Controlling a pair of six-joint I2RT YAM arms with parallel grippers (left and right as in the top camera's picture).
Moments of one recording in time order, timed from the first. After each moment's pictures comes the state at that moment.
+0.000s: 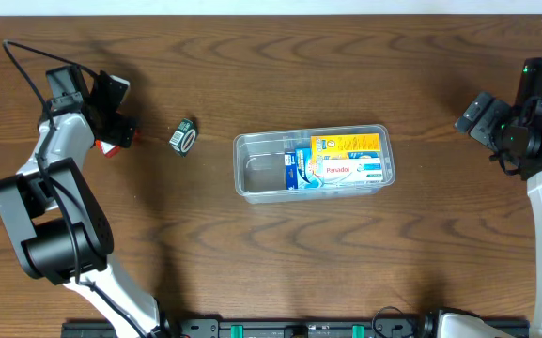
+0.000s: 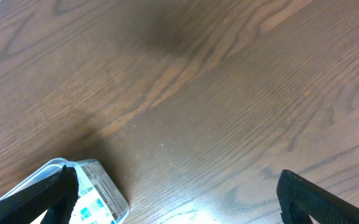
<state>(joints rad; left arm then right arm) 0.33 1.99 1.31 -0.39 0.07 0.67 -0.15 1.37 1.41 -1.05 0.15 0.46</state>
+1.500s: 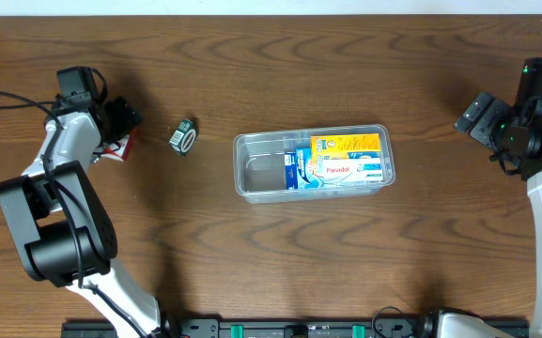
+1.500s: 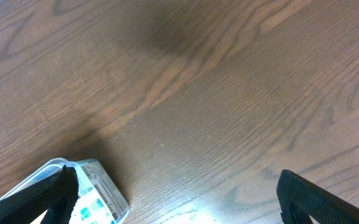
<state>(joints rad) 0.29 1.96 1.30 -0.50 -0.04 -0.48 -0.15 1.37 1.41 -1.05 0.15 0.46</state>
